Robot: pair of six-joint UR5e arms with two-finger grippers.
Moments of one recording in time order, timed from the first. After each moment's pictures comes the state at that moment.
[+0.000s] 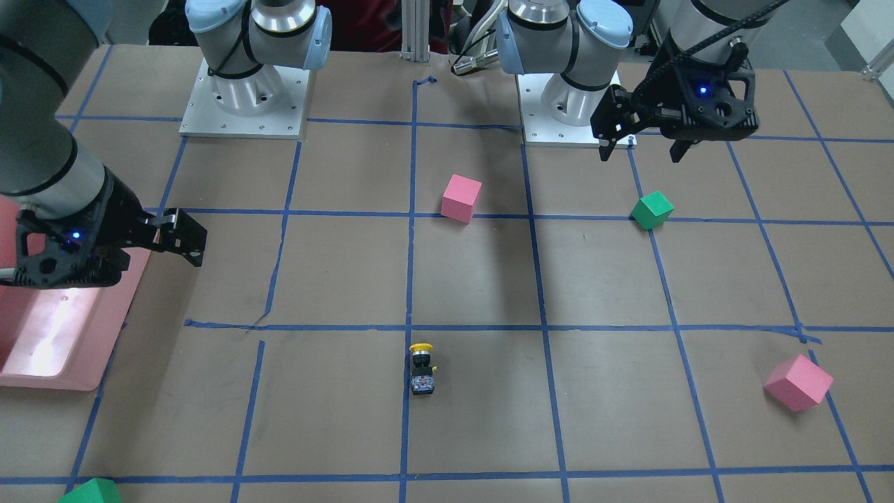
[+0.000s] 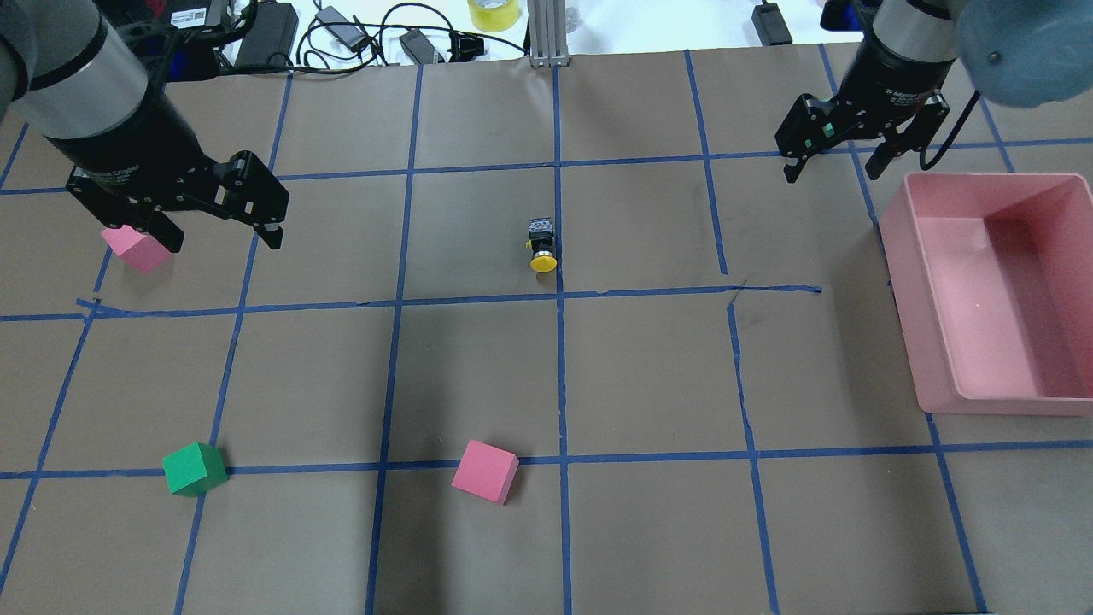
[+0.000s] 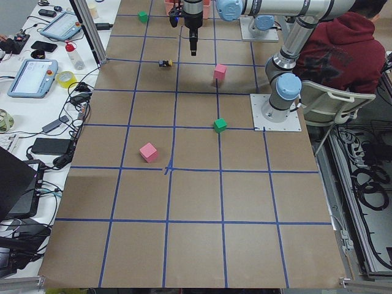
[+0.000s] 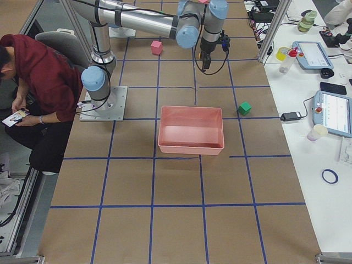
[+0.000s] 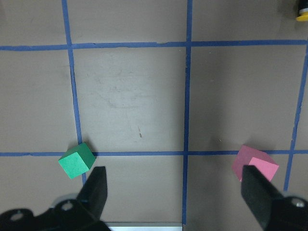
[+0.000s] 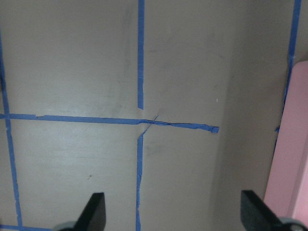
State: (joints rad) left arm -1.48 -1.48 -1.62 -1.64 1.59 0.09; right arm 1.44 -1.39 1.53 -1.65 -1.50 -0.18
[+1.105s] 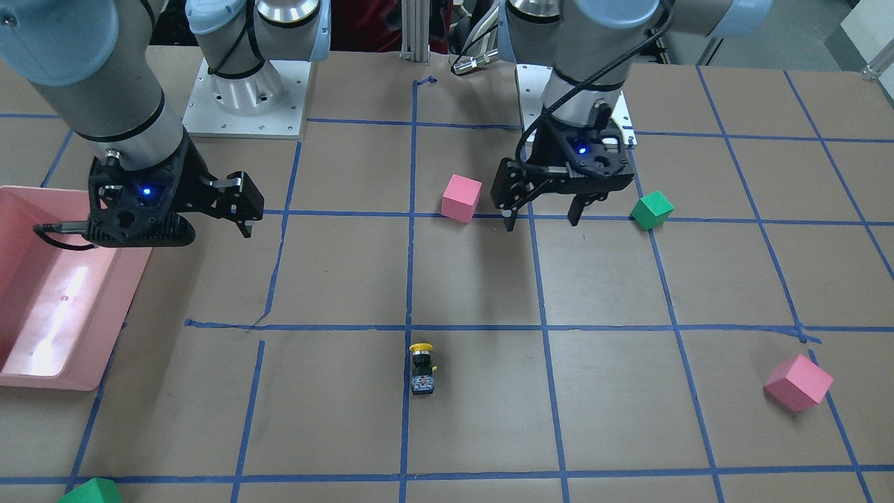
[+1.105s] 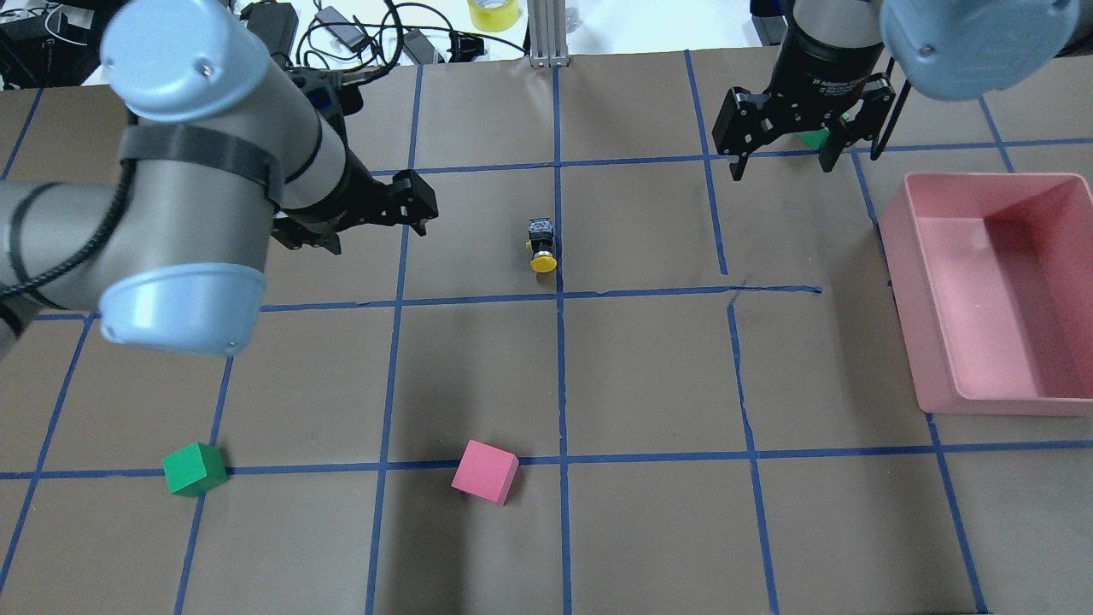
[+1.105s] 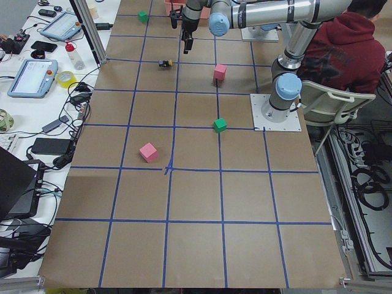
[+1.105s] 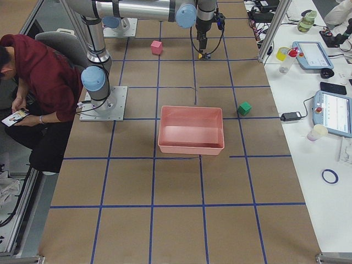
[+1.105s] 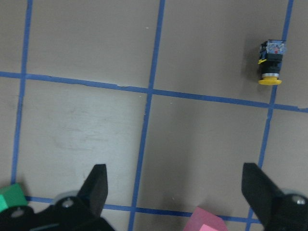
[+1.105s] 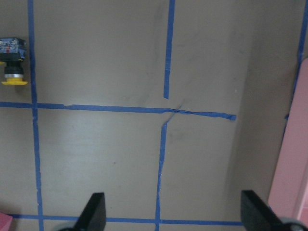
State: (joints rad) left arm -1.71 -1.56 -1.89 -1.01 1.57 -0.32; right arm 1.58 -1.41 1.46 -1.56 -1.61 -0.04
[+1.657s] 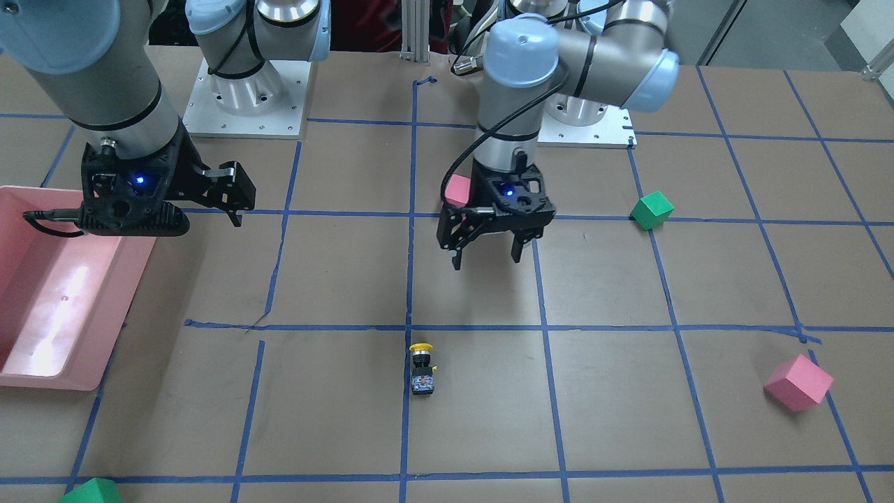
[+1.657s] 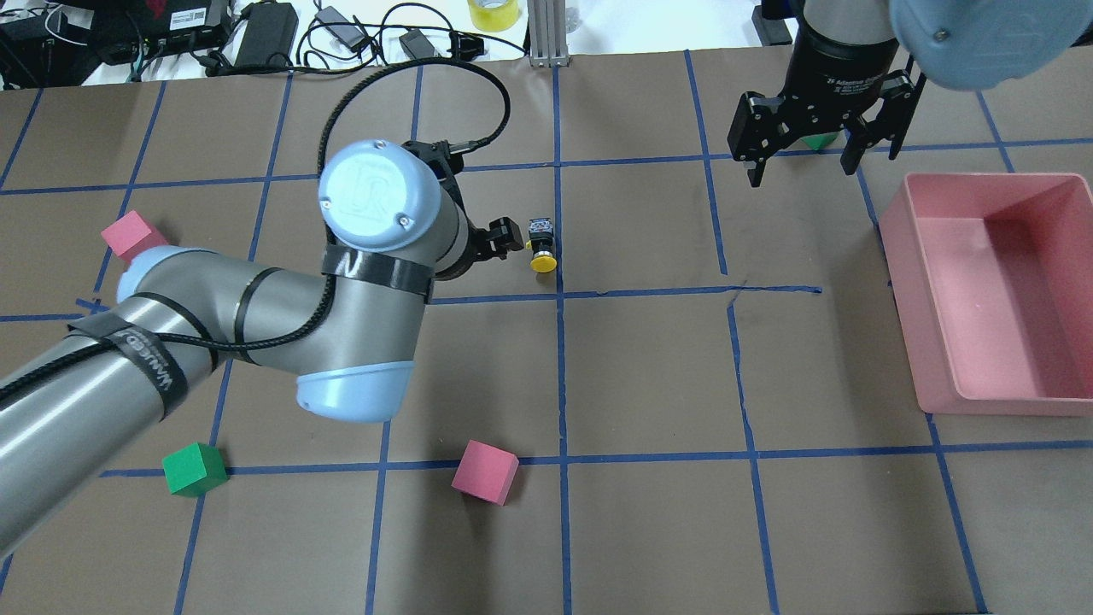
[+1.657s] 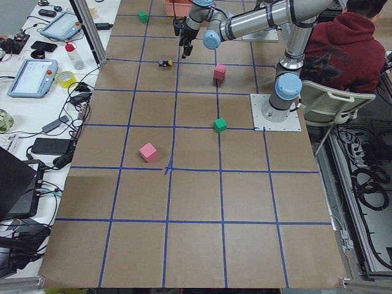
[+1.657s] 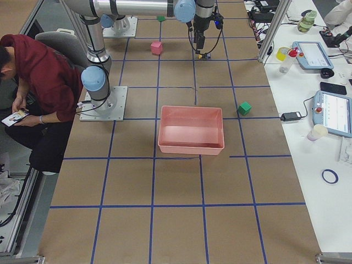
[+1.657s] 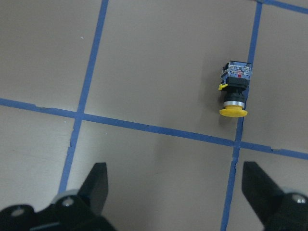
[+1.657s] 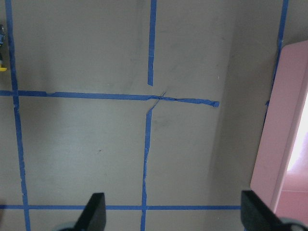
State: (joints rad) left arm -1.88 -1.74 -2.00 -0.61 1.67 -0.53; right arm 1.59 -1.42 1.46 -1.52 -1.64 -0.04
